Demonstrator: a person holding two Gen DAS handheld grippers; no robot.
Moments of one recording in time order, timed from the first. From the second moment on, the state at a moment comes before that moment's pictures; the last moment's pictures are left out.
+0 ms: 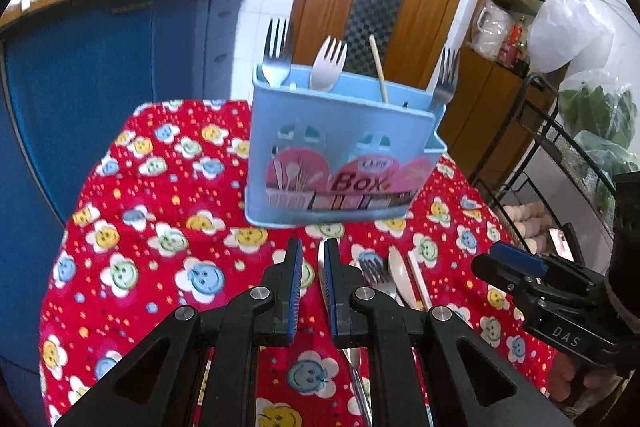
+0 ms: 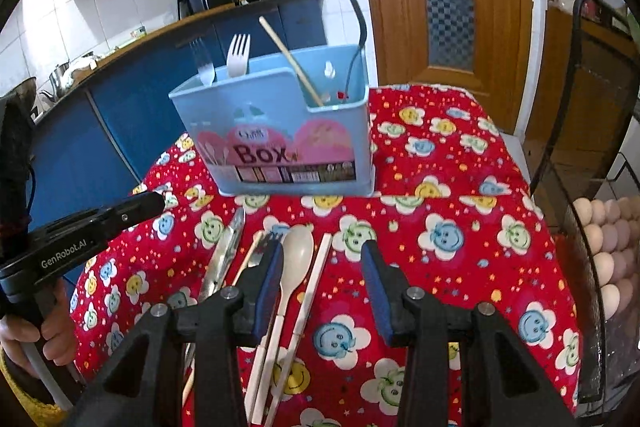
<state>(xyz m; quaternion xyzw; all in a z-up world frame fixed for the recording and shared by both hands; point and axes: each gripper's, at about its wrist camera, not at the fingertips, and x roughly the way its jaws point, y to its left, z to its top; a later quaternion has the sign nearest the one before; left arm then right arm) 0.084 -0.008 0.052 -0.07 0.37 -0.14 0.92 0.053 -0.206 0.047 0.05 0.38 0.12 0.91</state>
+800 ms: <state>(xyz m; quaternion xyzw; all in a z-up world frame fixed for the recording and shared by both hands) 0.097 -0.034 0.002 -0.07 0.45 -0.17 0.87 0.073 -0.198 0.002 0.08 0.46 0.13 0.87</state>
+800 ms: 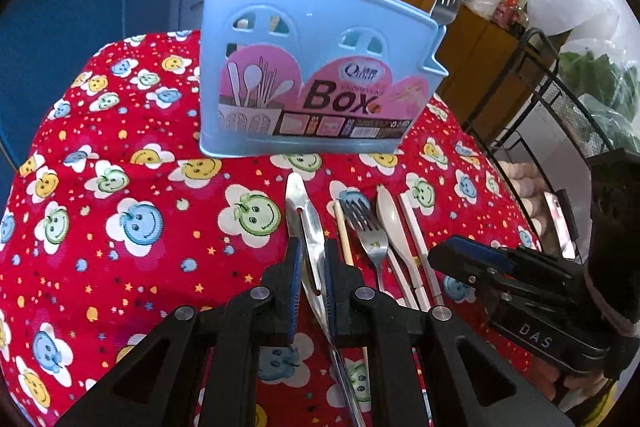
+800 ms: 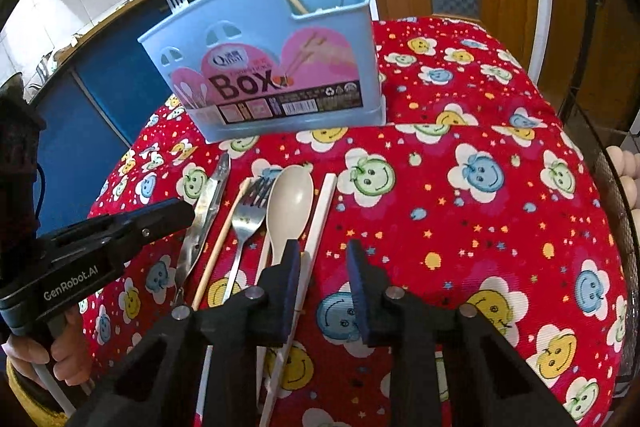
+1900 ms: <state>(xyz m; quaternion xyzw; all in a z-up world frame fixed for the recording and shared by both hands) 0.106 -0.044 -0.012 -0.04 0.47 -0.14 0.87 0.081 -0.196 -0.004 0.06 0.47 0.15 0.87</state>
